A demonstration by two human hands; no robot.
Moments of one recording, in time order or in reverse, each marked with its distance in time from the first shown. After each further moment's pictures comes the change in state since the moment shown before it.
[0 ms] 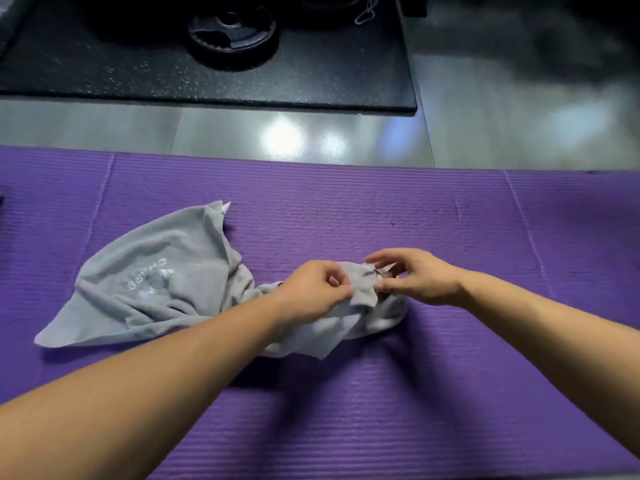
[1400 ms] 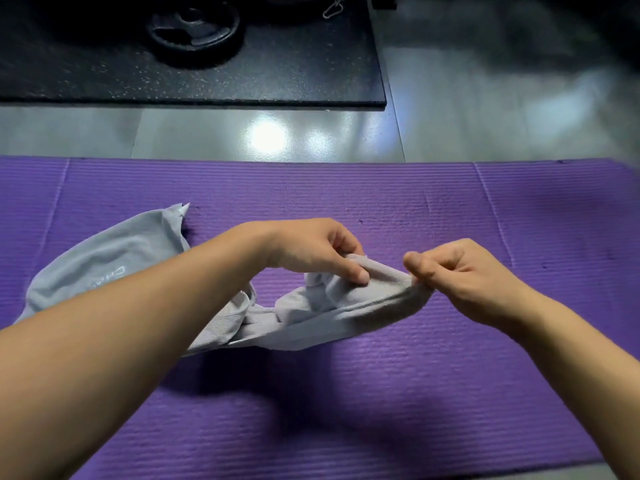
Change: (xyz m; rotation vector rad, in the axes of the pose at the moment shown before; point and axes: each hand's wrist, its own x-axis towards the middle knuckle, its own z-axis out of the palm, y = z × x) left_hand 0.036 0.098 -0.026 0.169 -0.555 0.148; right_hand -0.100 -0.013 -0.044 0.245 0.248 -0.177
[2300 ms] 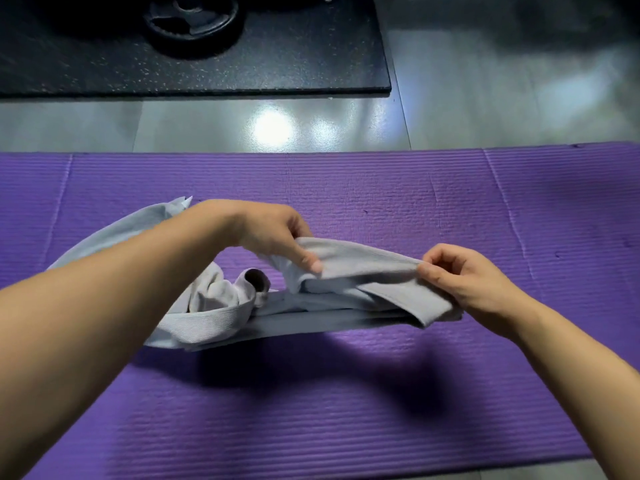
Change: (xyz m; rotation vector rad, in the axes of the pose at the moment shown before) left_hand -0.022 -0.028 -0.032 0.102 -0.019 -0.255; right_hand 0.000 0.067 0.010 0.317 0.140 0.206
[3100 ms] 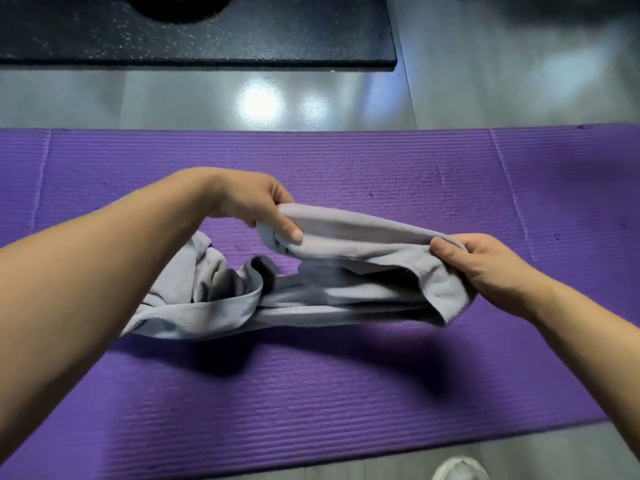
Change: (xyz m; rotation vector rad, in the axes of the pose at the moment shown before) left_hand 0.008 -0.045 -0.034 -0.153 -0.008 0.004; right_hand 0.005 -0.009 0.002 -0.005 -0.028 0.143
